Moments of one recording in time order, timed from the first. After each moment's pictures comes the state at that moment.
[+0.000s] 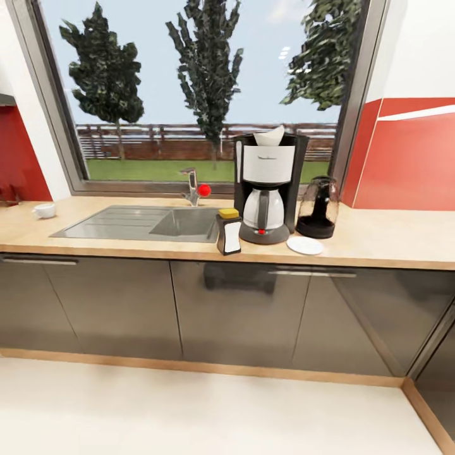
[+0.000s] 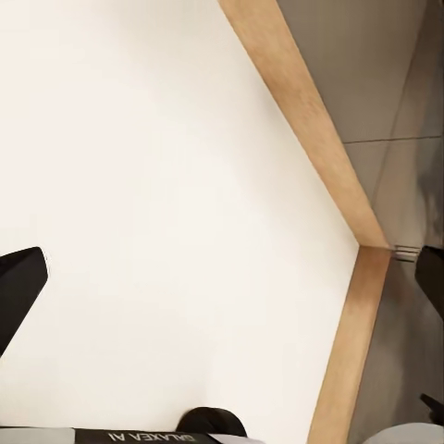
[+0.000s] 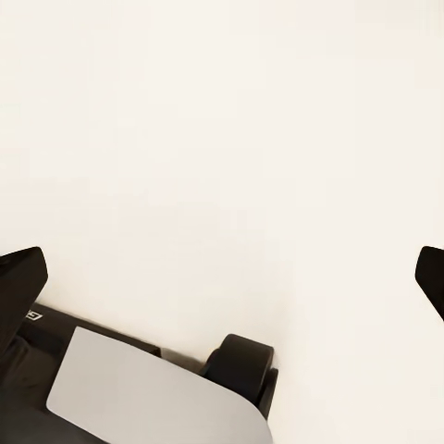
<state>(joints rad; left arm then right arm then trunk) -0.19 0.28 0.05 -0.03 0.73 0.10 -0.98 -0.16 -0.15 -0.59 -0.43 0.58 0.01 0.74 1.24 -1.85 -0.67</state>
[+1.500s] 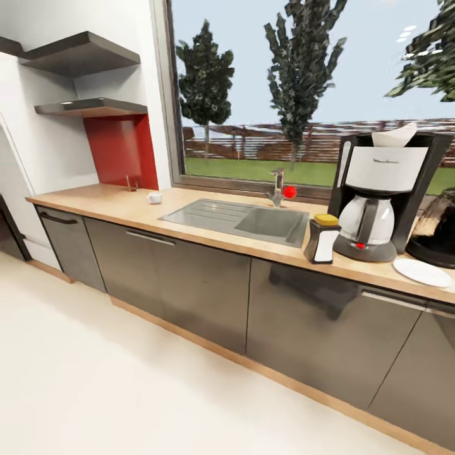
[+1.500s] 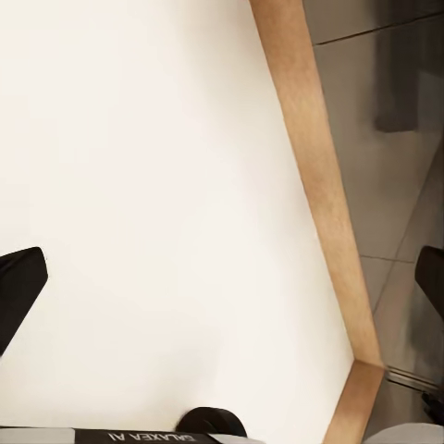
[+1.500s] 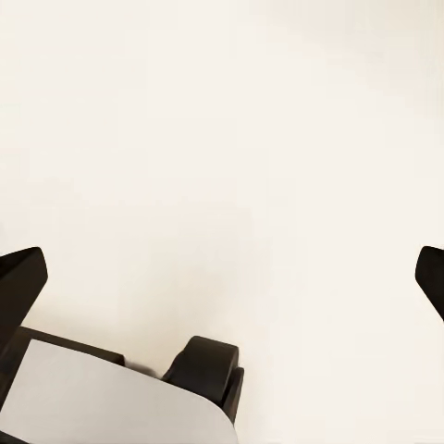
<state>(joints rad) -0.19 0.28 0.05 -0.03 0.73 0.10 -0.98 -0.16 -0.15 -0.59 -0.43 0.58 0.00 0.64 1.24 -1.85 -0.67</state>
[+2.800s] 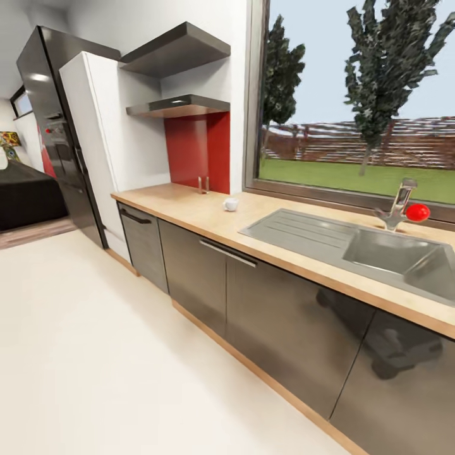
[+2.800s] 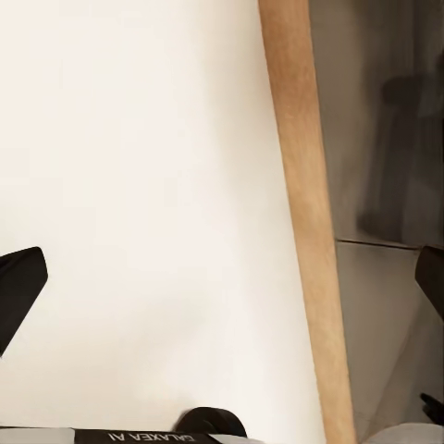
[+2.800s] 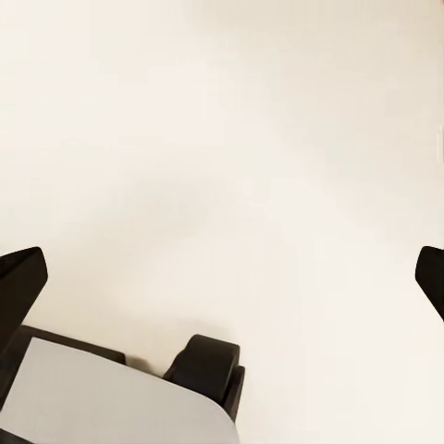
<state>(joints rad) -0.19 0.28 0.05 -0.03 0.73 0.10 -0.98 -0.16 -0.15 -0.59 -0.43 0.59 0.00 0.64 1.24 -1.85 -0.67</state>
